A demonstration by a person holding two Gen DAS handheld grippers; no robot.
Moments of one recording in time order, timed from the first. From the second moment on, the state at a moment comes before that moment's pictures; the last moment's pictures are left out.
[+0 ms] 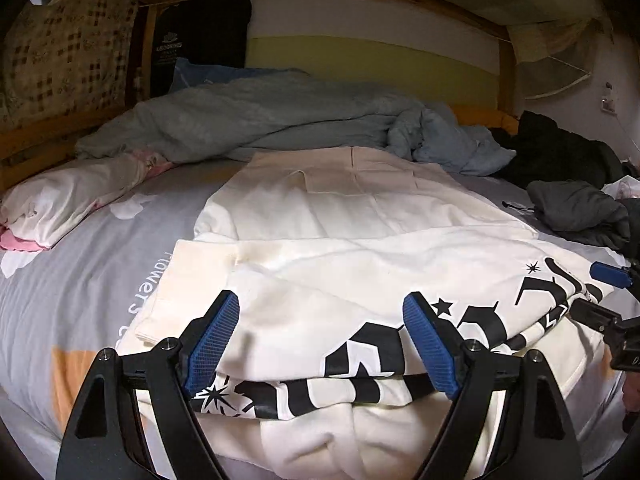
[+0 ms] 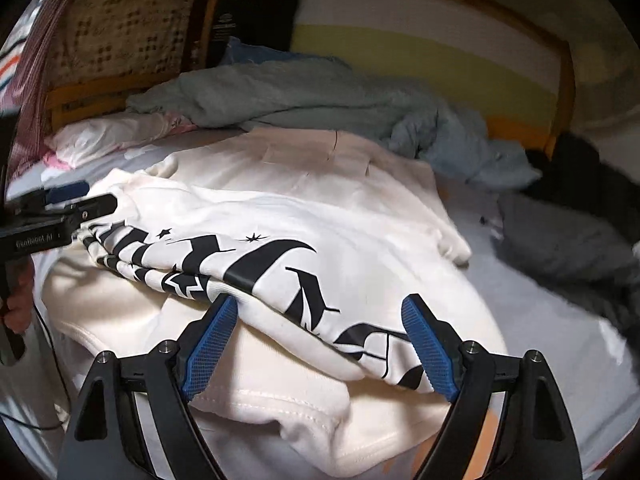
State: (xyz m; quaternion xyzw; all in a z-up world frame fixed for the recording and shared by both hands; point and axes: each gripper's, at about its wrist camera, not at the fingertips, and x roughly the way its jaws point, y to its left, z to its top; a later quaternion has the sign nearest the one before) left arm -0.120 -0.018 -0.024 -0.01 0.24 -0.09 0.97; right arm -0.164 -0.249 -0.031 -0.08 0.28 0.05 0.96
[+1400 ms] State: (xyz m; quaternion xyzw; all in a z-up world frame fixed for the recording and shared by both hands) left arm -0.187 -0.045 -0.046 0.16 0.20 -0.11 0.96; right arm -0.124 -0.233 0.010 -0.19 0.27 0.00 0.94
